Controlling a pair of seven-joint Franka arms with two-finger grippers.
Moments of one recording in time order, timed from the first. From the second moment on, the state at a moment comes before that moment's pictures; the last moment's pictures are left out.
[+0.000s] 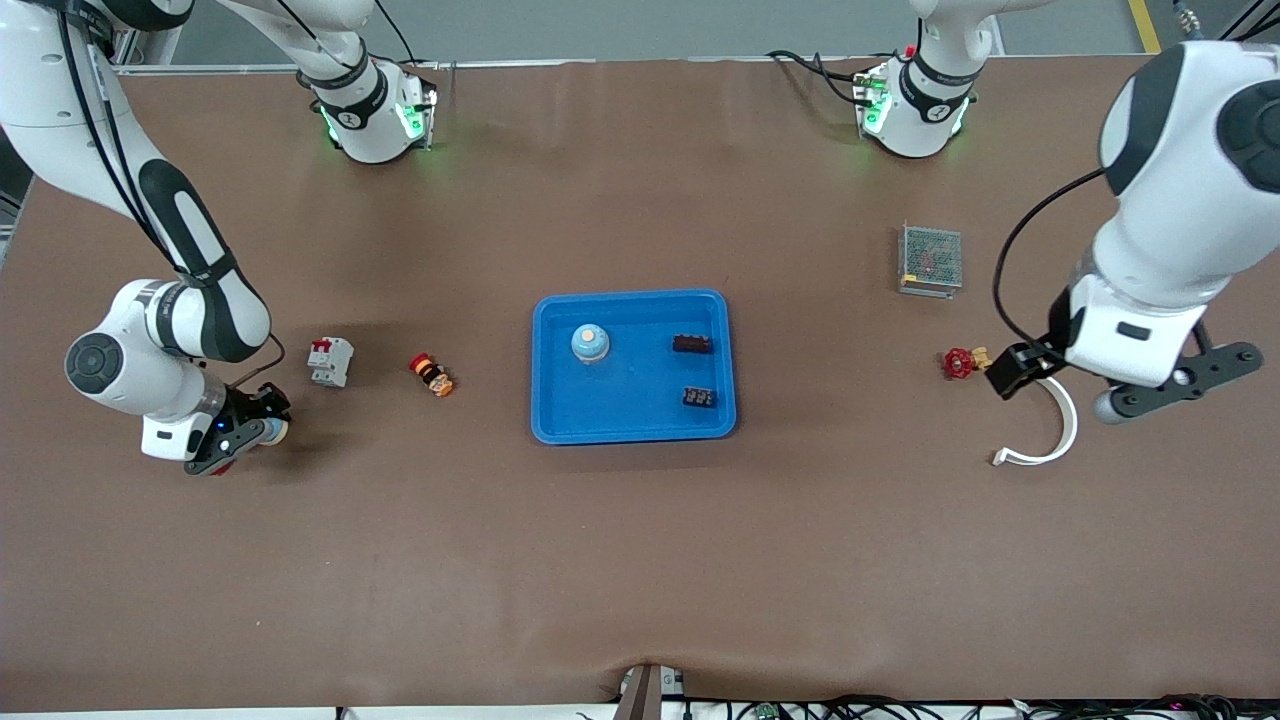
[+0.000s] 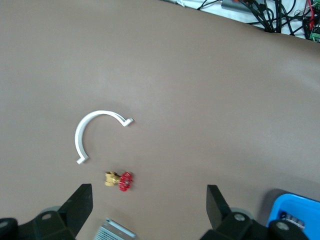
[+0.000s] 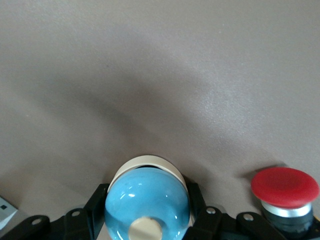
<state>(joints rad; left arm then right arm) 0.19 0.23 -0.45 -1.47 0.27 1.76 -0.59 -0.26 0.59 0.08 -1.96 -0.09 2.52 -0.74</state>
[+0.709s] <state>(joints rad) 0.00 0.07 -0.14 -1.47 0.07 1.65 -0.26 -0.15 0.56 0.11 -1.63 -0.09 2.03 -0.56</state>
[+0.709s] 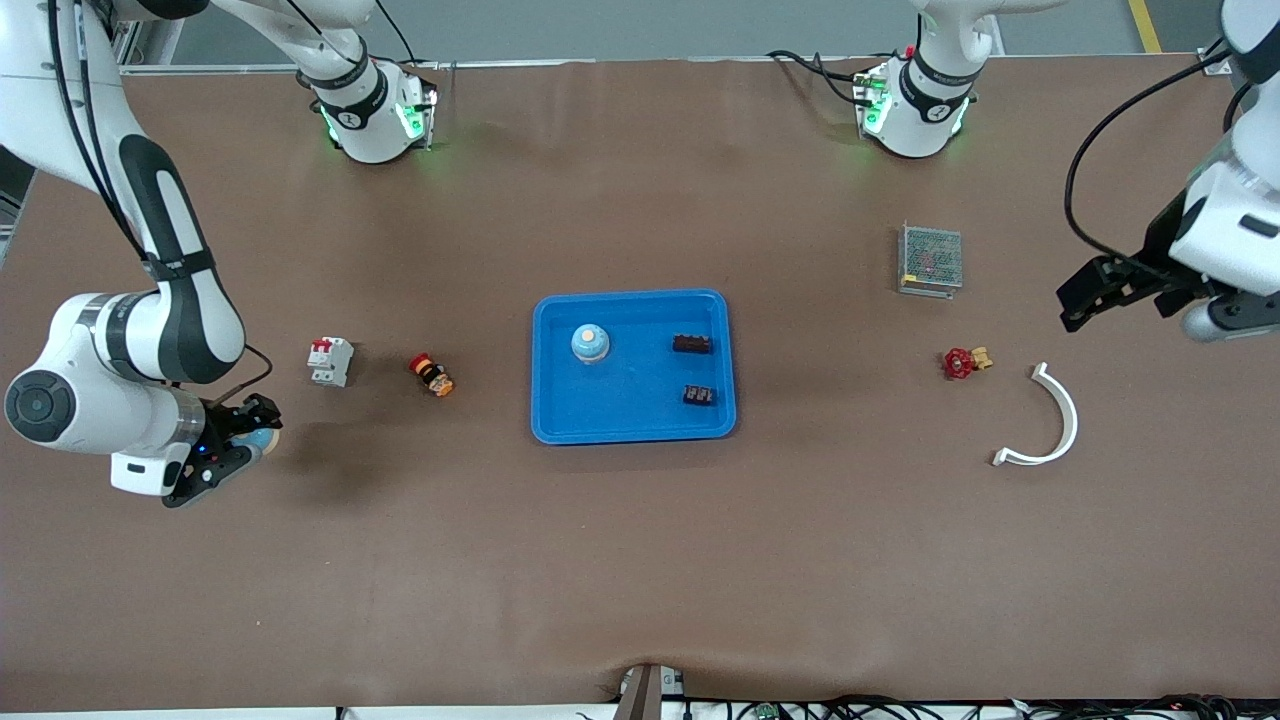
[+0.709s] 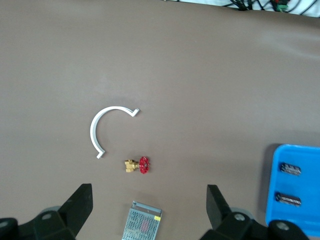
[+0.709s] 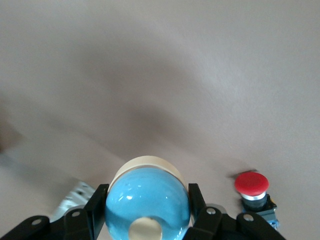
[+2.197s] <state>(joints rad) -0.07 -0.02 -0.01 -1.54 0.05 1.56 -0.09 0.37 0.63 0.11 -1.51 -0.04 2.06 0.54</state>
